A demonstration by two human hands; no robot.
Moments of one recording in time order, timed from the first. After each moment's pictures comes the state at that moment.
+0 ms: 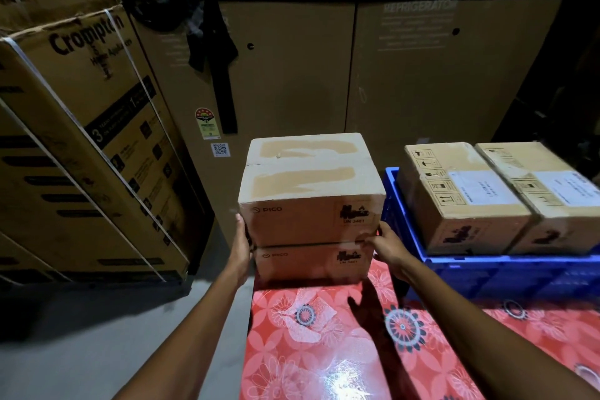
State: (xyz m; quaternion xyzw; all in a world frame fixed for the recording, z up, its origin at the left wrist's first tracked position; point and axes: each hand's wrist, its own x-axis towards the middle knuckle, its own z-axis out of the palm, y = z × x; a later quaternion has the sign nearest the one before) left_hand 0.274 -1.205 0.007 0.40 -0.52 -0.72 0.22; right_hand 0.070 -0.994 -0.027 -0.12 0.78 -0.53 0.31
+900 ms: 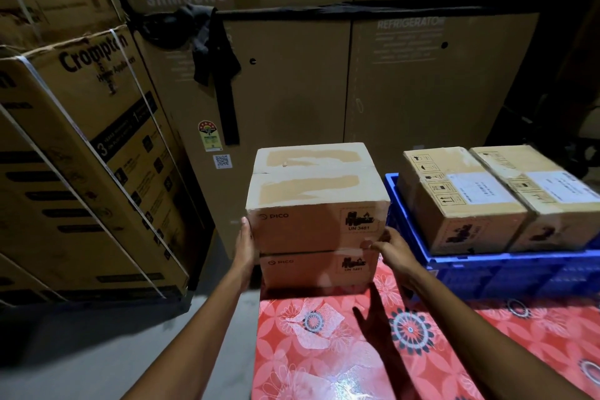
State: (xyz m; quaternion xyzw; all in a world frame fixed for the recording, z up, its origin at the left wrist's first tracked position) left_hand 0.290 -1.217 0.007 0.39 -0.59 -0.66 0.23; right_hand 0.090 -0.988 -0.028 -0.12 0.80 -0.53 0.26
